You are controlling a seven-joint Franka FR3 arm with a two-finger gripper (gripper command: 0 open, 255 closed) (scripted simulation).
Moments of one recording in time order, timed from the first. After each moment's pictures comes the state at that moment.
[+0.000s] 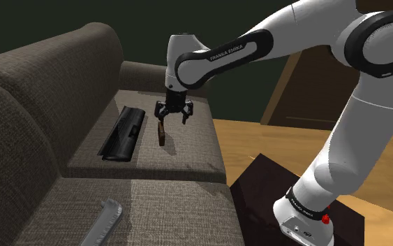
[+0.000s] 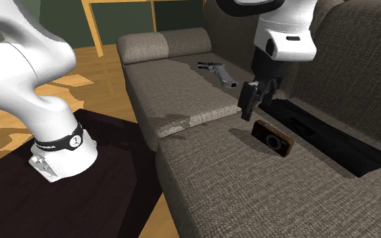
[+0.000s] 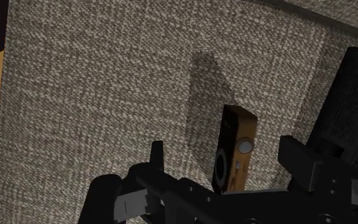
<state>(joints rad) -0.08 0.14 0.39 -2.04 0.00 2.16 0.79</state>
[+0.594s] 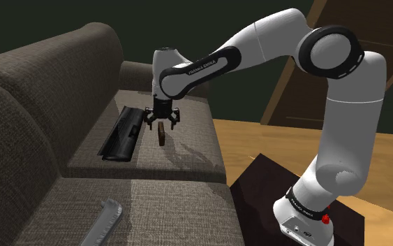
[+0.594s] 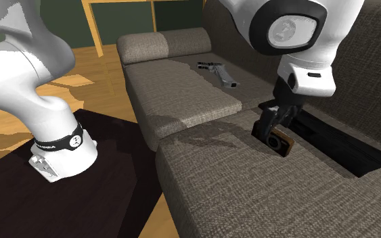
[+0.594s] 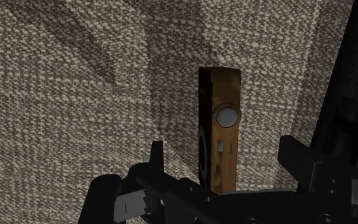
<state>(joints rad) -0.02 0.40 0.34 -1.84 -0.11 2.20 0.97</state>
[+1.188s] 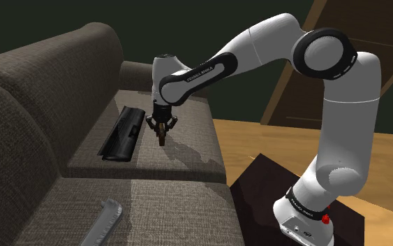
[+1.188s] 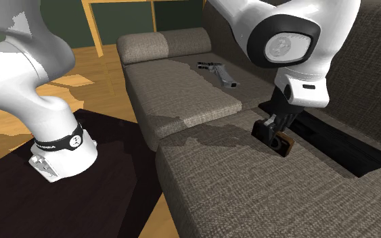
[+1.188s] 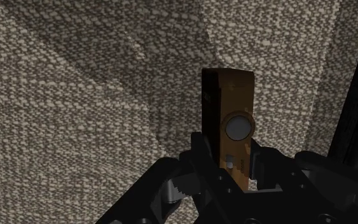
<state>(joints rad) -0.02 0.43 0.34 -1.85 -0.12 2.25 0.98</state>
